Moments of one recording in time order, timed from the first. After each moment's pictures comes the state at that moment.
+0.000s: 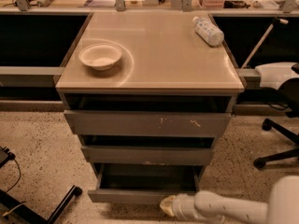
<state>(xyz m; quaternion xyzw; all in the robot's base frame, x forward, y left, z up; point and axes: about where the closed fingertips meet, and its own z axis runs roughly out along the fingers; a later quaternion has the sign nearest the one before) 0.470 -0.070 0.208 -0.40 0.83 0.24 0.29</state>
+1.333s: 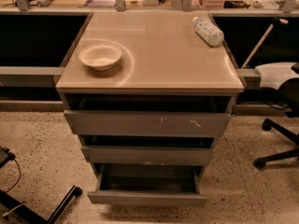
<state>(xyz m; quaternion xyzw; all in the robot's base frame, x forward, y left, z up) 0.326 -0.091 0.199 -0.37 0.83 0.30 0.27</state>
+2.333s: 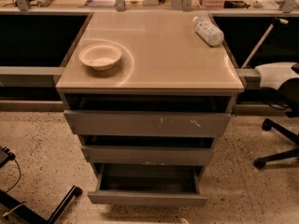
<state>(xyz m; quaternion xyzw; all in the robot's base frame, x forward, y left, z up) 0.326 -0.091 0.199 -0.37 0.83 0.30 0.27</state>
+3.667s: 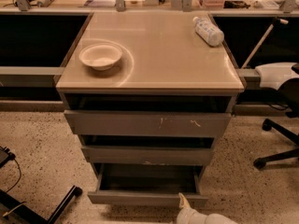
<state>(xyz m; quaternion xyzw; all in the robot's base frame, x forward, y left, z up) 0.408 -0.084 0.266 -0.42 0.80 0.19 0.38</state>
